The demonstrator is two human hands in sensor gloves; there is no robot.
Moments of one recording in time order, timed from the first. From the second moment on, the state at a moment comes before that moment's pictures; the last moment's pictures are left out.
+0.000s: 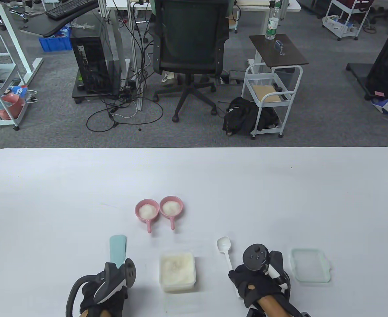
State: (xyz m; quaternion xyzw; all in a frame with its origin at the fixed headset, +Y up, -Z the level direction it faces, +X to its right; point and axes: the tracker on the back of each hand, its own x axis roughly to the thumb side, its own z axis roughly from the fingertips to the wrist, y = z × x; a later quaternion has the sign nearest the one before) left_hand -0.229 -0.771 -0.289 -0.19 0.09 -0.12 0.97; right_hand 0.154 -0.775 -0.325 0.00 0.25 0.94 0.23
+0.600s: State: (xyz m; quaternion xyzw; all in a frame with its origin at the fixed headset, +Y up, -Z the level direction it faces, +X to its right) left_hand -0.238 -0.772 -0.293 -0.19 0.11 -0.08 0.97; right_hand 0.150 -0.769 -0.319 -0.01 0.25 0.96 0.14
